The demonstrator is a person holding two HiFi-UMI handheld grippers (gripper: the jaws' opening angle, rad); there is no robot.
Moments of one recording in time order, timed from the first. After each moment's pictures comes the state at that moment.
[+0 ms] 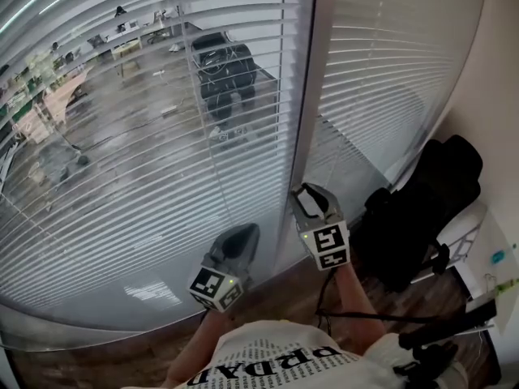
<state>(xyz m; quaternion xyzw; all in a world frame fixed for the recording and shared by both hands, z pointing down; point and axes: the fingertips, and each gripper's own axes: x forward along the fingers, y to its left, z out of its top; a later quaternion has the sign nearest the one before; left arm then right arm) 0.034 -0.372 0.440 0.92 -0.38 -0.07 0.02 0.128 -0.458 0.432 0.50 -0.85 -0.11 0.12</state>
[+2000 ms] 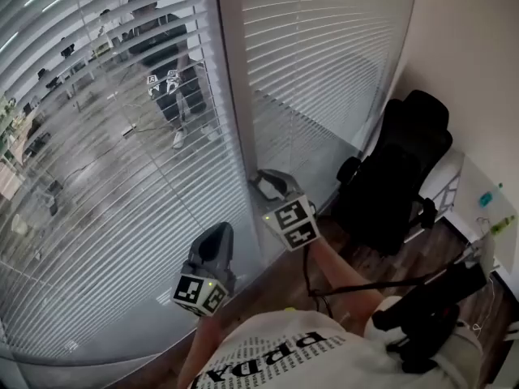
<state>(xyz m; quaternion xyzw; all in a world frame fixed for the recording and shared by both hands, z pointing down) 0.040 -0.359 0.426 0.93 -0.36 -0.08 0.04 0.121 -0.455 0.418 0.51 -0.85 -0.05 0.11</state>
